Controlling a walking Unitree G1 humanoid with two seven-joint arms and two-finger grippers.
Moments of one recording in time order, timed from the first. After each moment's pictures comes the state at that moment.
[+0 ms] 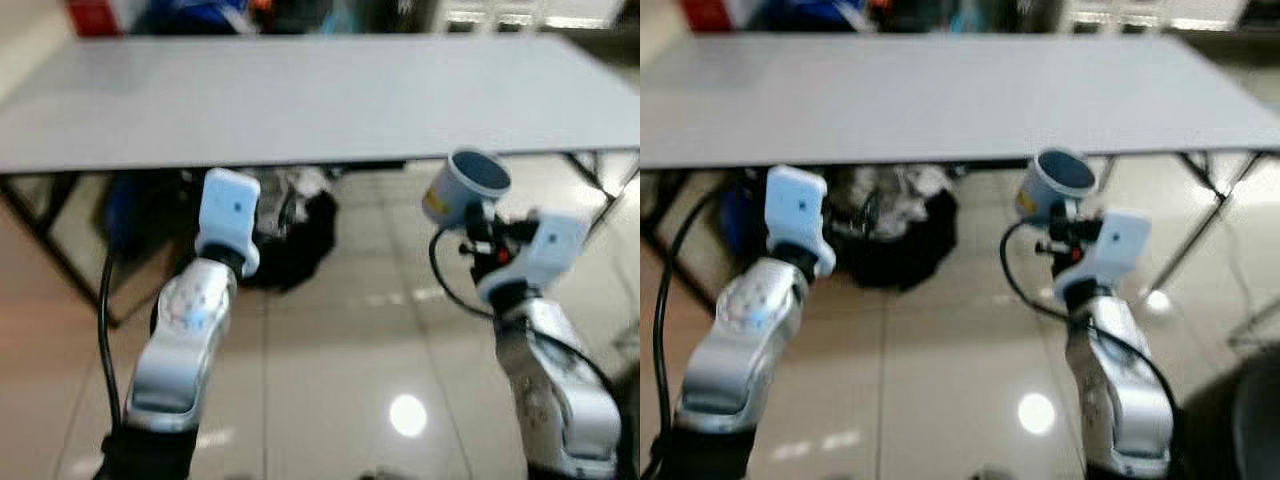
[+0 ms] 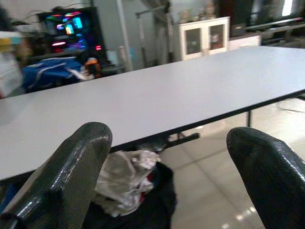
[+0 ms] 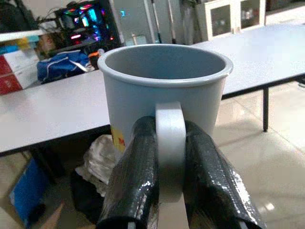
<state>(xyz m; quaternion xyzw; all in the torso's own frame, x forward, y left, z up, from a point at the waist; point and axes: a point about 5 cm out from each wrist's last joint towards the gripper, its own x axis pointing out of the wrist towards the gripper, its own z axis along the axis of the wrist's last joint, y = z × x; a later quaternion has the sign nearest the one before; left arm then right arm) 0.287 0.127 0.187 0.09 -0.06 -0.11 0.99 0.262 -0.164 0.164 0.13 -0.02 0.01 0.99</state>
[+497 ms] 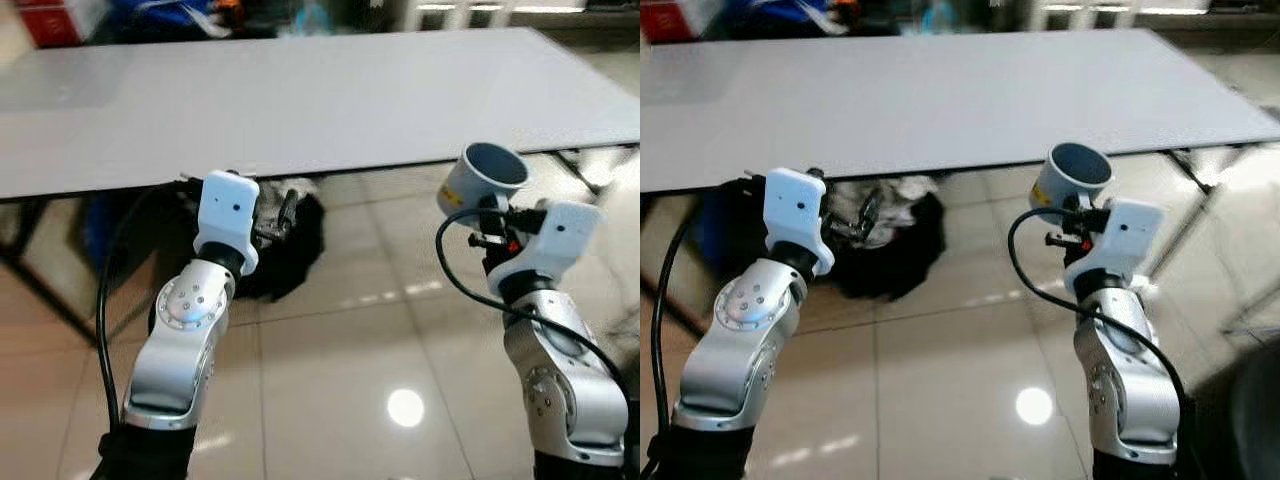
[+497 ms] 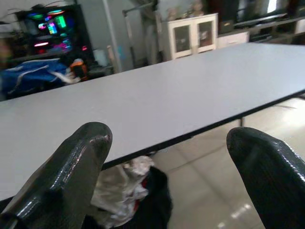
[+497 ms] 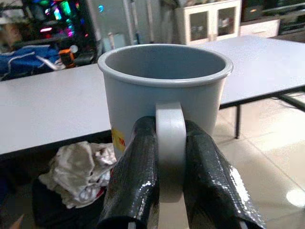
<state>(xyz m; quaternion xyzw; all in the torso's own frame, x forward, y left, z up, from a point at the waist) 0.286 0.127 0.188 0.09 -0.06 -0.11 0.99 0.269 -0.177 0.171 0.08 -0.03 -0.02 1.00</state>
